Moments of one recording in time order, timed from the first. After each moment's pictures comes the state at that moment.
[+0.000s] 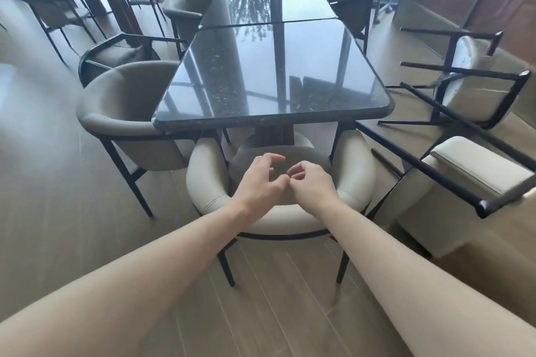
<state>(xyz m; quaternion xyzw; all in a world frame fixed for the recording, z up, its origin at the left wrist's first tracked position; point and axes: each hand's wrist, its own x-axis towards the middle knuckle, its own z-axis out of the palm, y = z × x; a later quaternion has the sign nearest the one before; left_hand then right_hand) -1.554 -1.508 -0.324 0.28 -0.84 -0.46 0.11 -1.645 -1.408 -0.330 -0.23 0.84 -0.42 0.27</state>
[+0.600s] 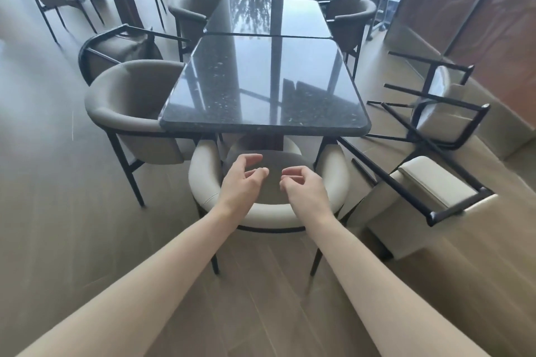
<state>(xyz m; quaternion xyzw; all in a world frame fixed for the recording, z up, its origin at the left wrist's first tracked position) -1.501 -1.480 -0.230 0.35 -0.70 -0.59 0.19 -1.587 -1.371 -0.230 -0.15 0.78 -0.55 0.26</state>
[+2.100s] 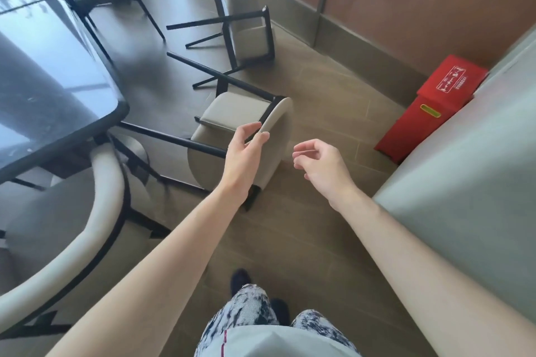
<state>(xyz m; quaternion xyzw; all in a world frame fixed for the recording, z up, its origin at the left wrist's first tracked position) -1.859 -1.008 -0.251 0.16 -0.72 -0.67 -0.03 -1.860 -0.849 -0.254 0.11 0.79 -0.59 0.13</state>
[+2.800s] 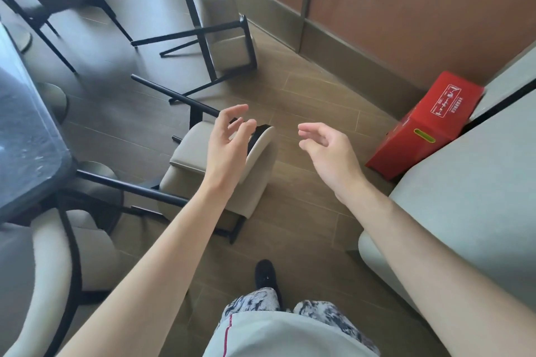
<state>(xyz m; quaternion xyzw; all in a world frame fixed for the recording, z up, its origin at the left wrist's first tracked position) -2.072 -0.978 -0.230 0.12 -0.72 -0.68 0.03 -2.073 -0.800 -0.233 0.10 0.80 -0.59 0.08</state>
